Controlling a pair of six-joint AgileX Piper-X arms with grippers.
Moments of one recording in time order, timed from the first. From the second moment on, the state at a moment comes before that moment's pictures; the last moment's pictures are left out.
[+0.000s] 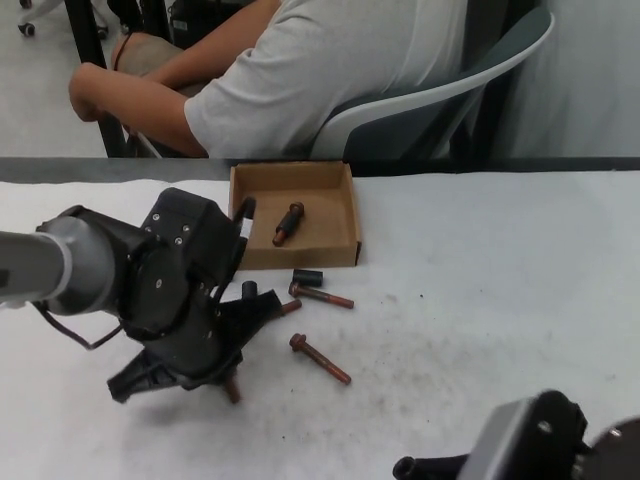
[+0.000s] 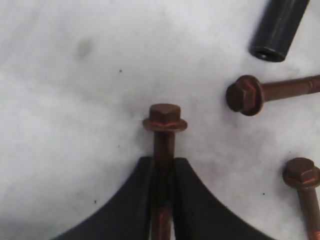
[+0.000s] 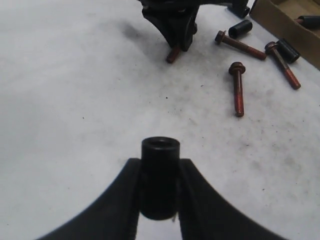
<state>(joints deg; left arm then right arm) -27.5 99.4 -51.8 25.4 -0.5 -52.4 60.7 52.6 -15.0 -2.4 9.1 -2.1</state>
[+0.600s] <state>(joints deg) -32.6 83.5 -27.9 -25.3 -4.1 -22.6 61.0 52.3 -11.7 -15.8 5.2 -1.4</state>
